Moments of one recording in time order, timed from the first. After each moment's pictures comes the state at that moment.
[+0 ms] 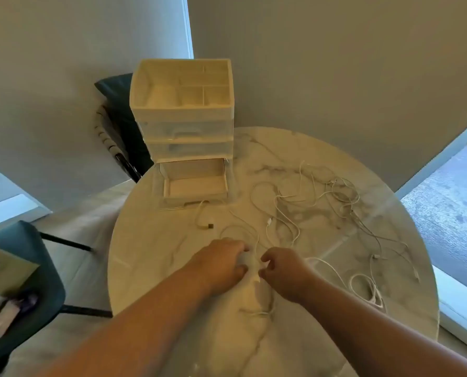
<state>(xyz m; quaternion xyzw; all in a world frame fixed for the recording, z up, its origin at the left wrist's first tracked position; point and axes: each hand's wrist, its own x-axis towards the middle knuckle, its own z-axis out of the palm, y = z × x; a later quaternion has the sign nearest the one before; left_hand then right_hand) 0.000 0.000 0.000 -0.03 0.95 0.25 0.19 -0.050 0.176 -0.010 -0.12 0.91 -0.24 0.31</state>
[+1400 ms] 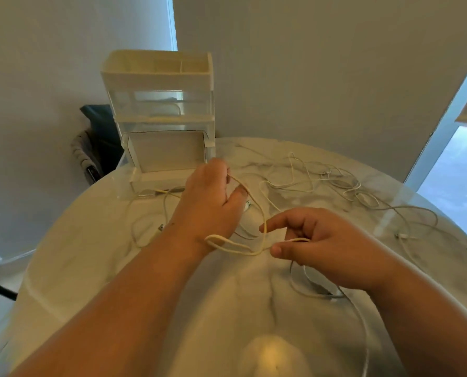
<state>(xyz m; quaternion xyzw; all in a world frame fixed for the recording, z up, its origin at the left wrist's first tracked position) -0.020 0.027 -0.046 -0.02 0.90 0.34 -0.28 -0.036 0.235 -0.036 -0.33 0.81 -0.46 0.16</state>
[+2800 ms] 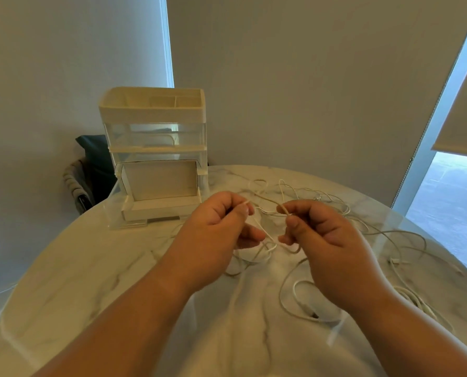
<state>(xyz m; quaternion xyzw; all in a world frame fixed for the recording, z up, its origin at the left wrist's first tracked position) 0.002 0.049 -0.026 0.02 0.72 0.68 -0.14 -0.034 0.227 -0.037 -0.26 0.73 -0.62 -0.10</state>
